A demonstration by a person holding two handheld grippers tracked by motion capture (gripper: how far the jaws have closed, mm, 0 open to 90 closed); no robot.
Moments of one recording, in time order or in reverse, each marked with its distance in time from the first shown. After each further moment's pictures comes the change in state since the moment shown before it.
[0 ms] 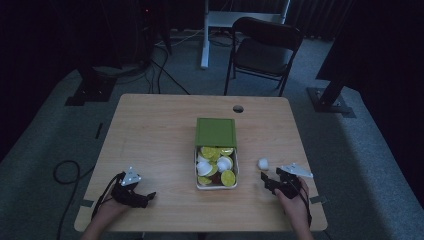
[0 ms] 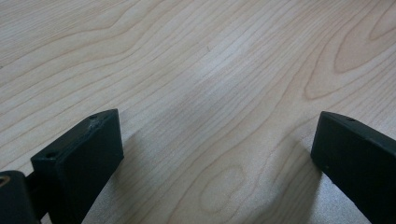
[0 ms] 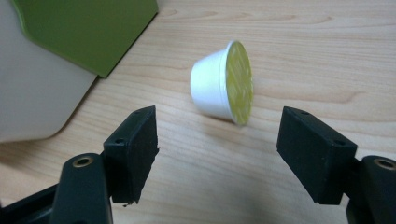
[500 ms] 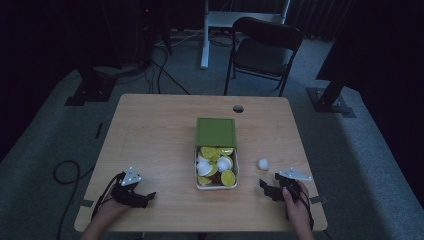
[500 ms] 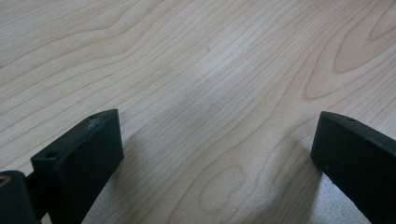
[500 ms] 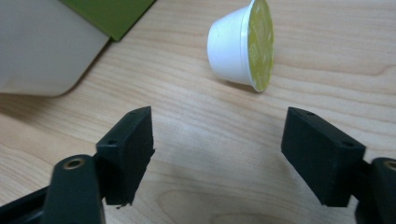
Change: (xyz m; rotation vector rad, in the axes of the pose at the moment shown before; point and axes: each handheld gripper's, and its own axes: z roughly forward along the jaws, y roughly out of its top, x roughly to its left) left arm 0.000 0.000 0.000 0.000 0.000 0.000; right arm -0.001 -0.014 0.000 0.064 0.059 -0.051
